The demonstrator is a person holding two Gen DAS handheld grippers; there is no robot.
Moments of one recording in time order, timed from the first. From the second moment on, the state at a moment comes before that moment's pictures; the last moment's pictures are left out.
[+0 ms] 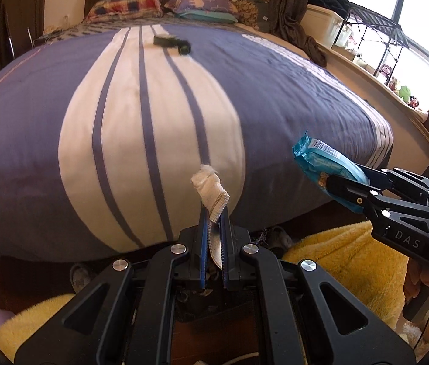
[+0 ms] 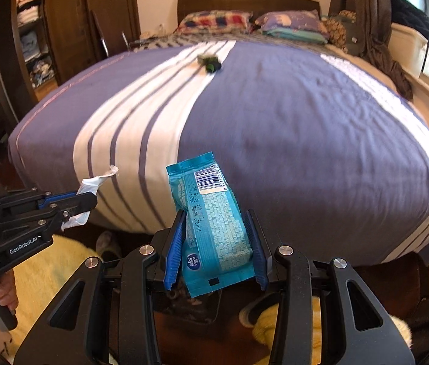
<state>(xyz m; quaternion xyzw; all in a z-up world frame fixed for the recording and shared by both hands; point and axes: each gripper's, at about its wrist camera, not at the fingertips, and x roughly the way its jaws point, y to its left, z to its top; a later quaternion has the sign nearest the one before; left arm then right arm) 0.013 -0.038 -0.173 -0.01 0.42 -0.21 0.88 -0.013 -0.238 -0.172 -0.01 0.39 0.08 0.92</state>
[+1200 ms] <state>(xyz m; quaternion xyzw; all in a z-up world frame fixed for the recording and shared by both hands) 0.040 -0.048 -0.365 -0.02 0.63 -0.19 0.76 0.036 -0.203 -0.341 0.02 0.58 0.11 0.80</state>
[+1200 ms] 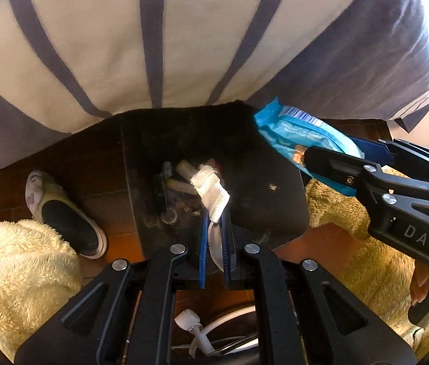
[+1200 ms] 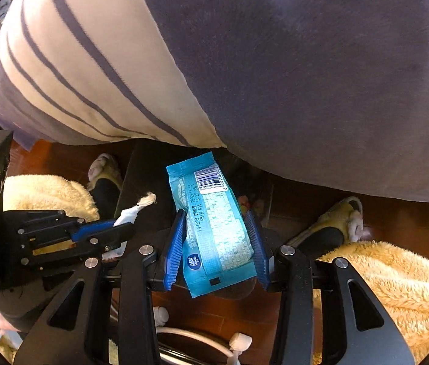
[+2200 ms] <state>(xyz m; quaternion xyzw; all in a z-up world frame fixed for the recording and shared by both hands) 0.018 -0.026 -0.228 -0.01 0.49 -0.18 0.85 0.009 -0.249 -0.214 0.03 0.44 0.05 0.89</state>
